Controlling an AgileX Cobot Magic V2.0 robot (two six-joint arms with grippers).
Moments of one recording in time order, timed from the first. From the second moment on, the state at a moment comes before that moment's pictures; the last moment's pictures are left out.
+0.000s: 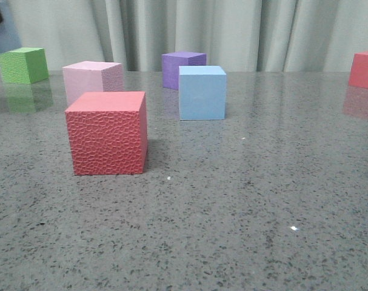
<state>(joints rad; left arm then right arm) 0.02 1.72 -1.73 -0.26 1.24 0.43 0.20 0.61 -0.84 -0.11 0.86 0.16</state>
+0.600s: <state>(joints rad) -0.34 1.77 -1.94 -0.27 1.21 0.47 0.20 0.61 -0.84 -0.11 0.85 0.16</state>
